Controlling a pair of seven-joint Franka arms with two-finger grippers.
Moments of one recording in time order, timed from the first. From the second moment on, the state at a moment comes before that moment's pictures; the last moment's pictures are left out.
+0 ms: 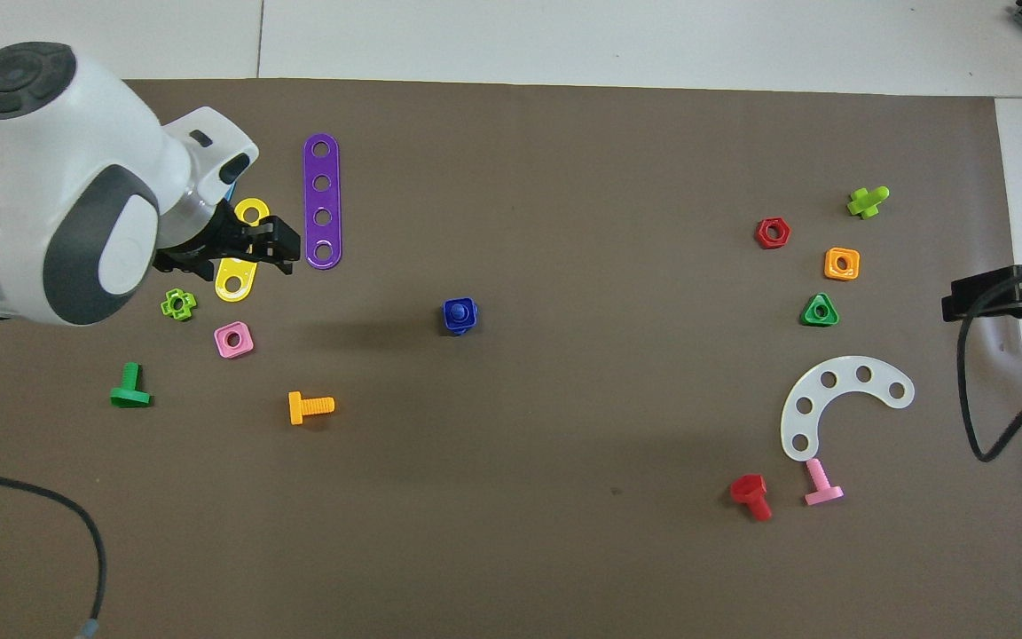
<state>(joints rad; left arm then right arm) -0.05 0.19 -0.01 -1.68 -0.07 1.70 0.02 0.02 -0.06 -0.06 -1.61 -0.01 1.55 0.01</state>
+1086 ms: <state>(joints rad) 0.01 -0.06 -0.02 -1.68 0.01 1.60 0.03 0.02 -0.06 -0.06 -1.61 -0.01 1.55 0.01</state>
